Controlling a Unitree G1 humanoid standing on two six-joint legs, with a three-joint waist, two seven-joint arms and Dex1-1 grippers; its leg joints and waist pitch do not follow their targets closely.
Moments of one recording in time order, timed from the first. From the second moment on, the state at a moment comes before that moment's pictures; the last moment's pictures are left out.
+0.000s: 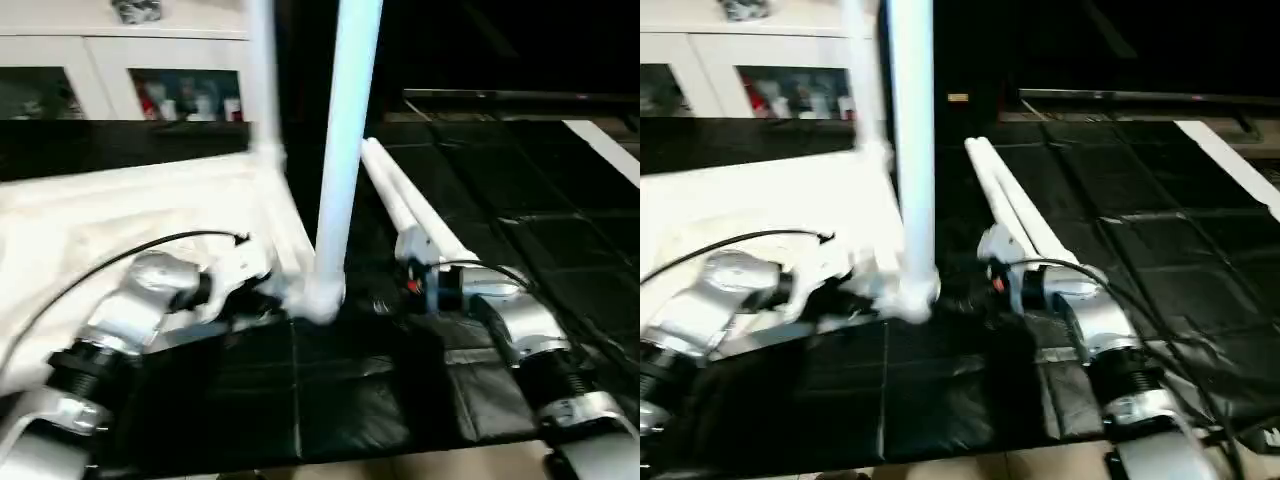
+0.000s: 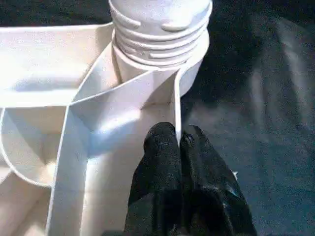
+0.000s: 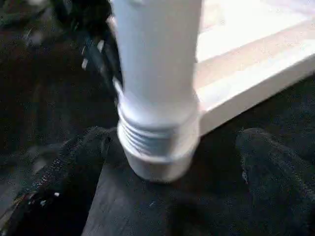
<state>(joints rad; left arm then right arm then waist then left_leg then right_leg) -0.54 0.58 -0.32 0.38 -0.01 0.25 -1.29 -0.55 -0.34 0.21 0.56 0.15 0.09 1.21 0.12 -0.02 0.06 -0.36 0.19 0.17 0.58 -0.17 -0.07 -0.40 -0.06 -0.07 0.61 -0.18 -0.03</state>
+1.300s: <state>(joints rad) -0.57 0.56 -0.37 0.44 0.00 0.13 -1.40 -0.57 -0.24 0.27 0.62 0.15 0.12 1.27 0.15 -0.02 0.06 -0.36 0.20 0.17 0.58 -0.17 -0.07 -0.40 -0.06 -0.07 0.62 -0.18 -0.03</state>
